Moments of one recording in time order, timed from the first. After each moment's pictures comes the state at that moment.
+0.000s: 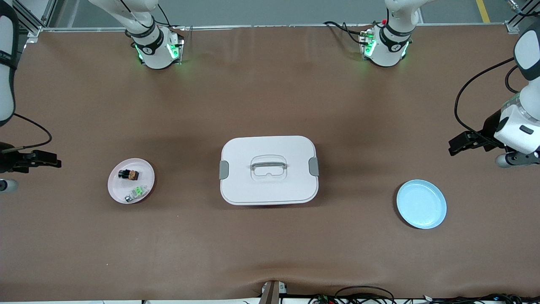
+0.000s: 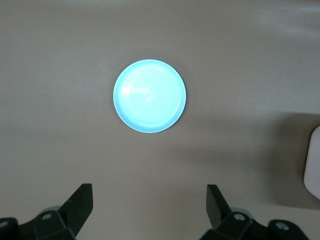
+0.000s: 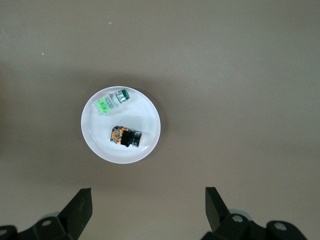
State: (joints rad) left arm 0.31 0.13 -0.37 -1.64 0.07 1.82 -0.19; right arm -0.14 0.39 -0.03 -1.38 -0.01 1.67 -0.31
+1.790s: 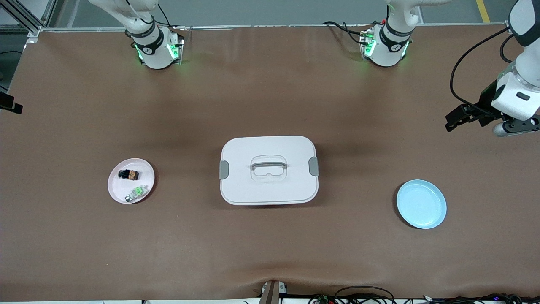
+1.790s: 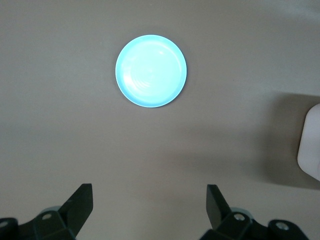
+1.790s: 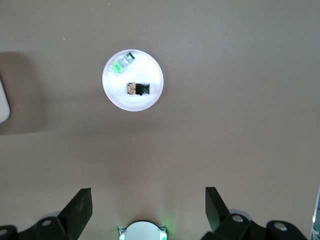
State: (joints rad) left arm 0.00 -0.07 -0.04 -1.84 0.01 1.82 -0.19; right arm -0.14 0.21 -0.02 -1.18 0.00 1.24 -0.12
